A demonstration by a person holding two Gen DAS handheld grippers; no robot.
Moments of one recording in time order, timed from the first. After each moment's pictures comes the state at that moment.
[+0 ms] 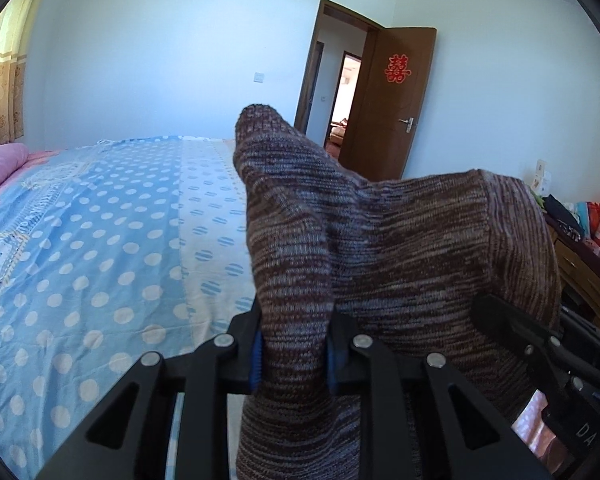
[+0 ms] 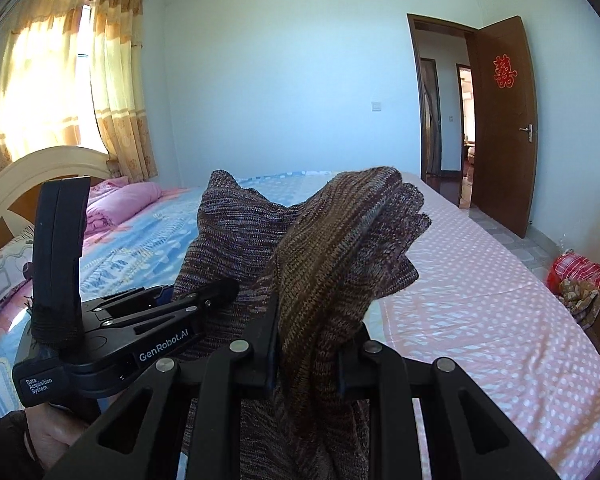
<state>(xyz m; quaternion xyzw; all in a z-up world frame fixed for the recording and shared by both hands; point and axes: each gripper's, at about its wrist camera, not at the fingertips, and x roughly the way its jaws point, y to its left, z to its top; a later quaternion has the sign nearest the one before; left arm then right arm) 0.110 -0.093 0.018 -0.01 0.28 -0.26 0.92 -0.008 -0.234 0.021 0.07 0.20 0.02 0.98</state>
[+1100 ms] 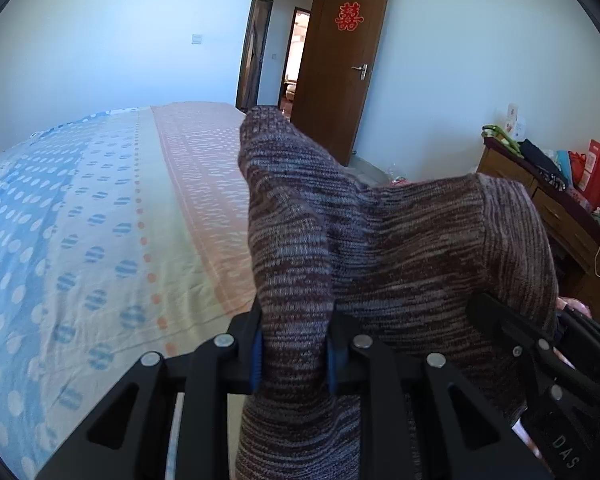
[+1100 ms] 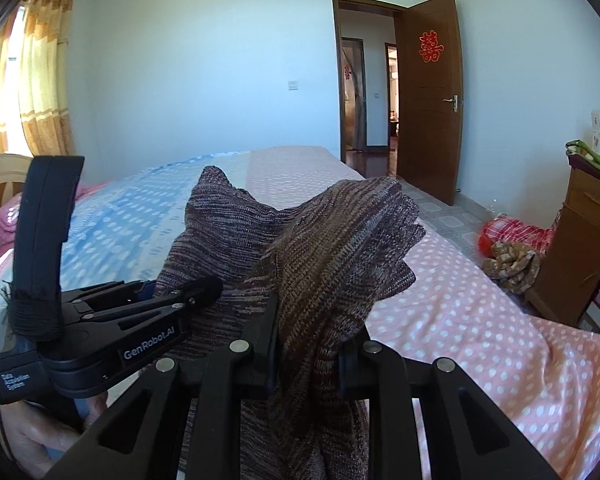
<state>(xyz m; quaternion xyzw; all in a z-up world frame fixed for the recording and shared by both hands) 0.111 -0.261 -0.032 0.05 0.33 -0.33 0.88 -0.006 -0.374 -0.043 0.07 0.25 -0.12 0.96</state>
